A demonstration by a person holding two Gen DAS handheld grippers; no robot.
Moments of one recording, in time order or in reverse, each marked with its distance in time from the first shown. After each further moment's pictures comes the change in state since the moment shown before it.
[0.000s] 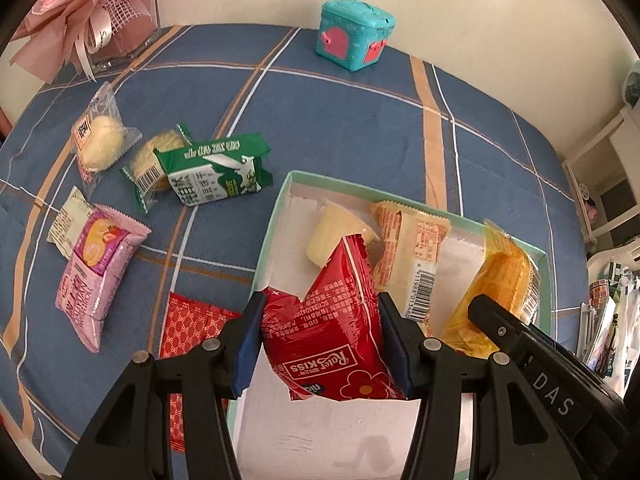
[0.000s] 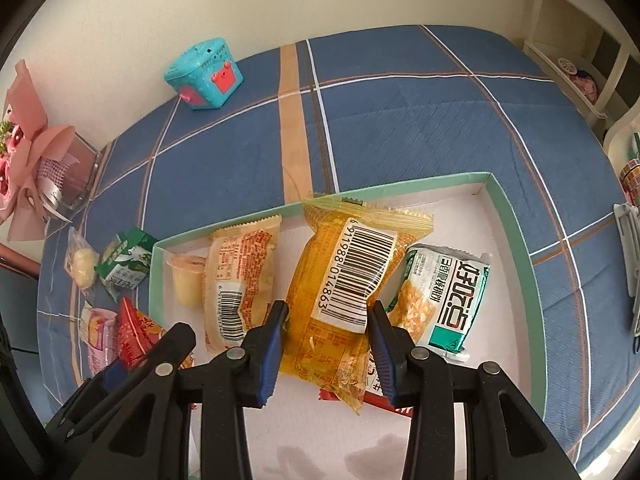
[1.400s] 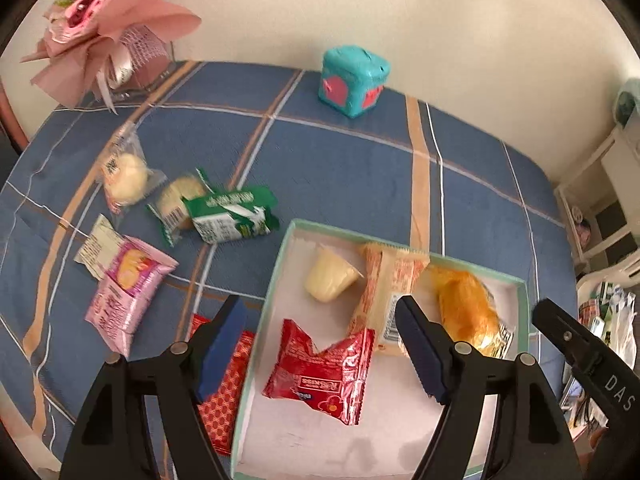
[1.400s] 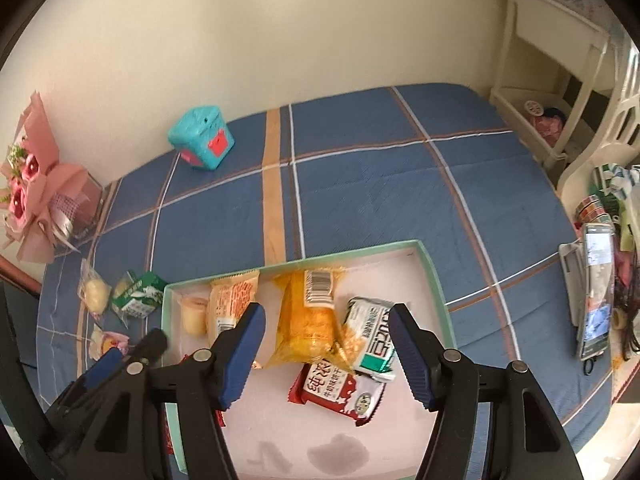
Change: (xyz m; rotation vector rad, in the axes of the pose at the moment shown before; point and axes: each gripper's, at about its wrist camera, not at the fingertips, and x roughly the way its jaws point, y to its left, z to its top) left arm -0.040 -0.004 0.015 -0.024 -0.112 0.018; right arm -0.080 -0.020 0.017 0.002 -0.147 -0.057
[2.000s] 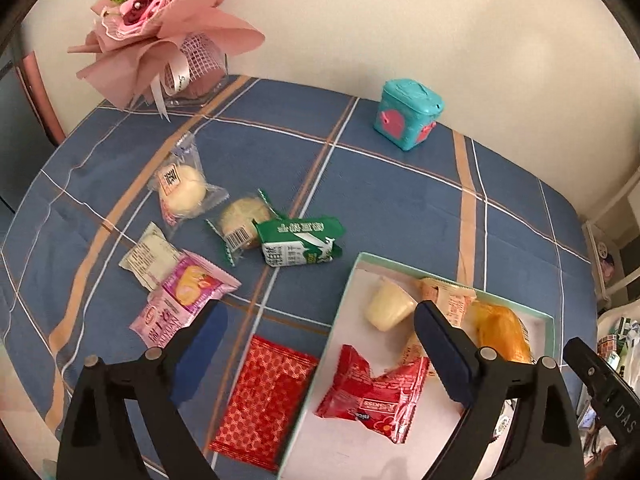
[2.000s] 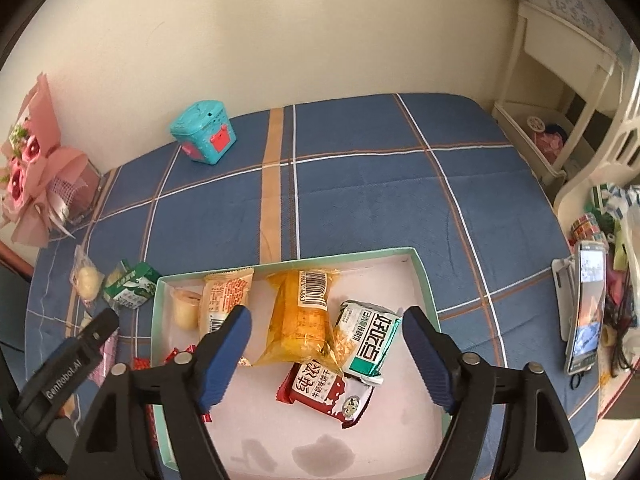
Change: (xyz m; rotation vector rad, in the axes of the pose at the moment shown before) left arm -0.009 0.034 0.008 -0.072 -0.078 0.108; right arm 0.000 0.005 -0.001 -0.074 -0.008 -0.029
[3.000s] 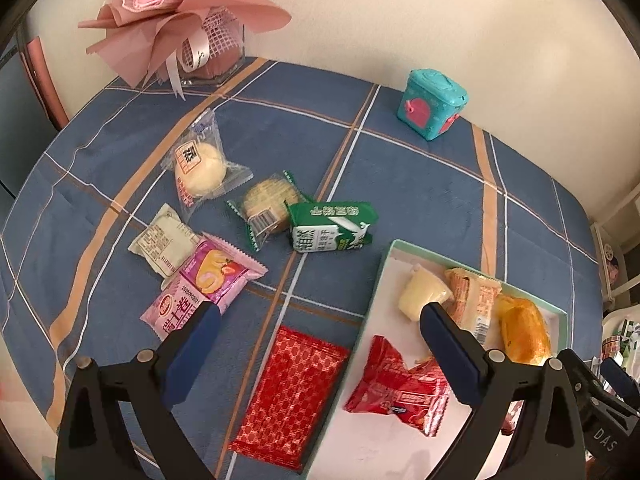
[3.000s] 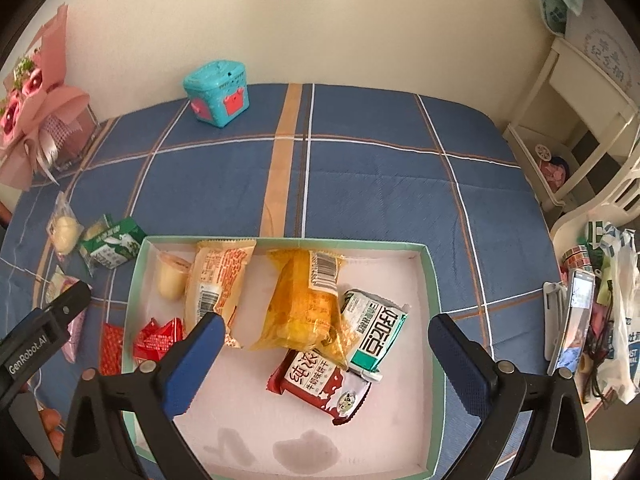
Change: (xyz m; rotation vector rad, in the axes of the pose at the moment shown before) left arm 0.013 0.026 -0.004 -0.031 0.051 0.009; right arm 0.018 0.032 -0.011 -0.151 0.045 -0.100
